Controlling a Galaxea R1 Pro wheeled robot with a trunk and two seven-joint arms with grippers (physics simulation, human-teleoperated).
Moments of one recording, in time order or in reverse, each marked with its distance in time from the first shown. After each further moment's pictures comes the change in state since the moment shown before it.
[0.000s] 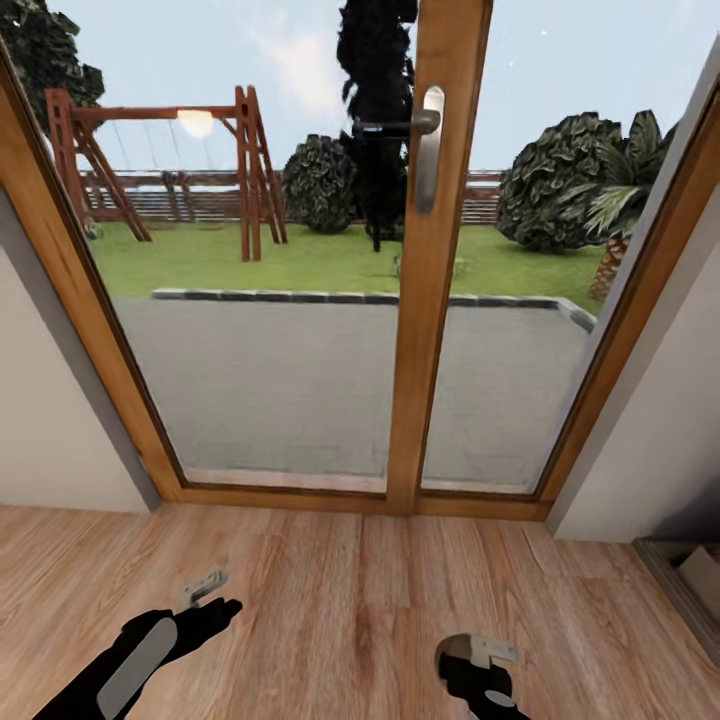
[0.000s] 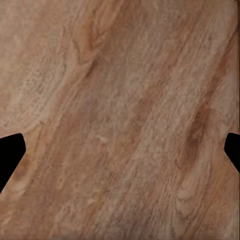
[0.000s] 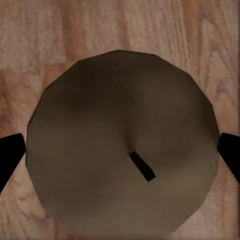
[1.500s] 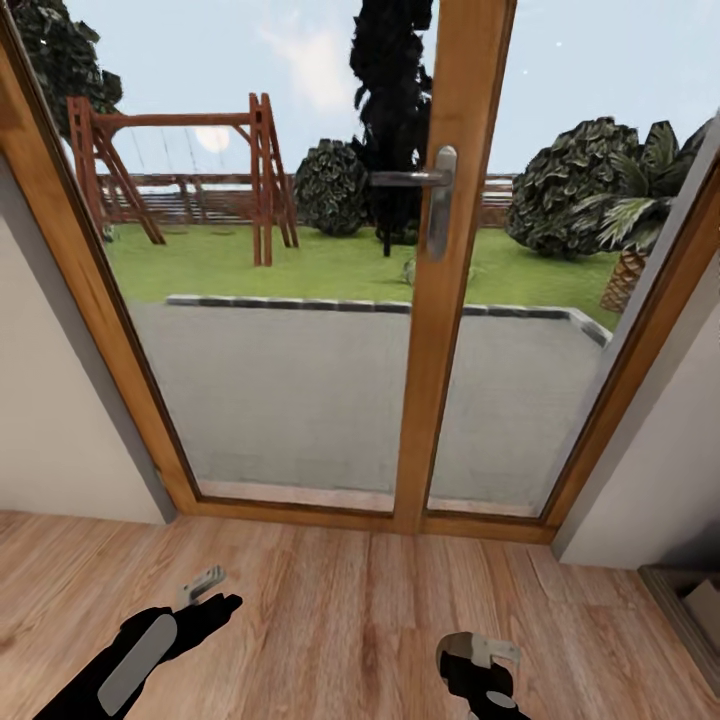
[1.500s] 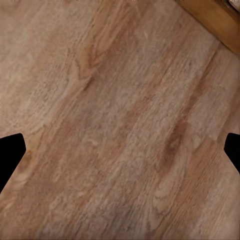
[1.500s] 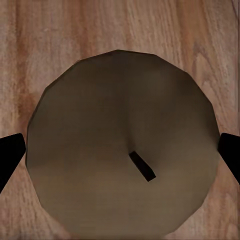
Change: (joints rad) left arm 0.000 -0.014 0.042 0.000 0.005 0.000 0.001; right arm 0.000 -0.001 0.000 0.003 -0.002 -0.015 0.000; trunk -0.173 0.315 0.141
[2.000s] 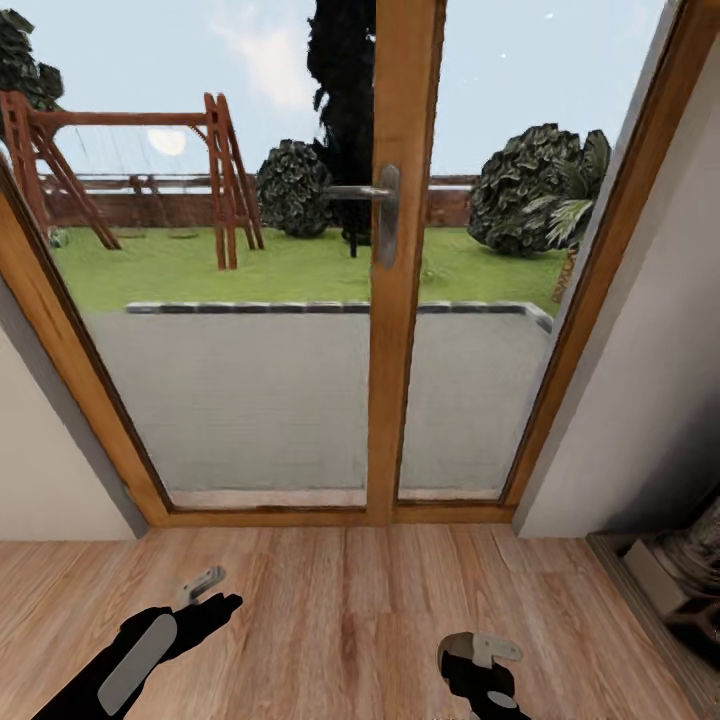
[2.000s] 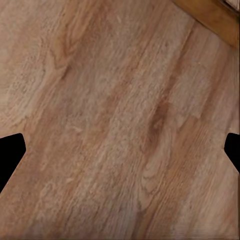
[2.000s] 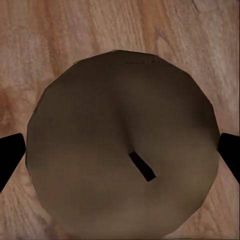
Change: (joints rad) left arm 0.000 0.000 0.001 0.000 0.001 0.000 -0.001; right arm 0.000 -0.003 0.000 0.001 -0.002 0.000 0.000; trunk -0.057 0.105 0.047
